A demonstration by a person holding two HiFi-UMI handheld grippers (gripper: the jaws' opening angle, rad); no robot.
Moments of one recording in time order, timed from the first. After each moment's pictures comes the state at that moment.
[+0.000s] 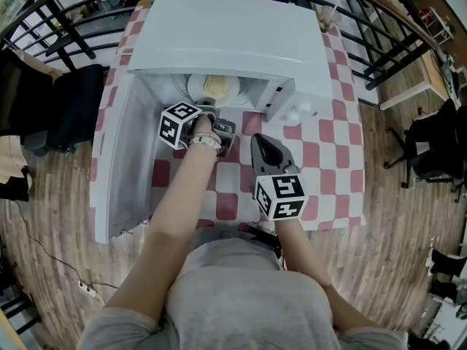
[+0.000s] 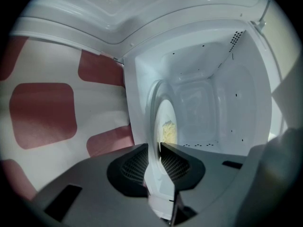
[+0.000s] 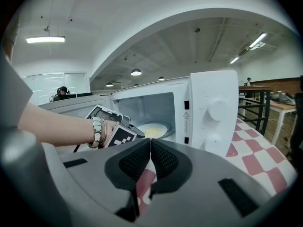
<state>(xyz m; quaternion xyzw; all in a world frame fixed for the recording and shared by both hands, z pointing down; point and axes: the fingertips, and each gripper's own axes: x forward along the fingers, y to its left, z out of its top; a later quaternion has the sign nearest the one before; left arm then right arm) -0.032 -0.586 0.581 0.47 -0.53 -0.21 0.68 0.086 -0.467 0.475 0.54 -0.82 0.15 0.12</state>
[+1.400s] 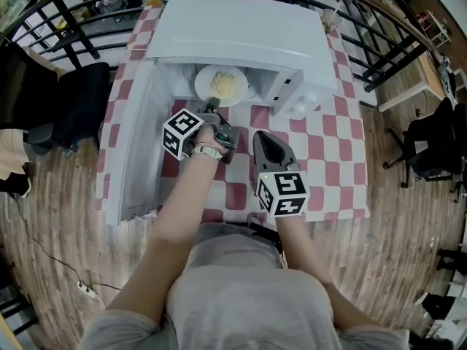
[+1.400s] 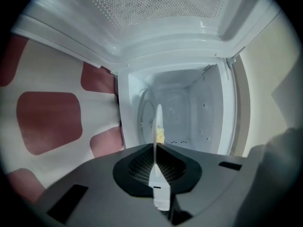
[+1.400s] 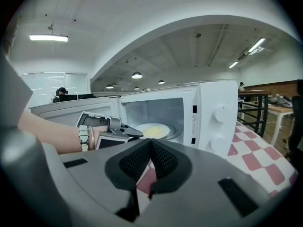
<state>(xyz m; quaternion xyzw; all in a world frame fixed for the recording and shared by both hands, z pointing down) -0.048 -0.556 0.538 0.55 -0.46 -0.30 0.64 0.061 -0.440 0.461 0.55 -0.82 0.13 0.11</state>
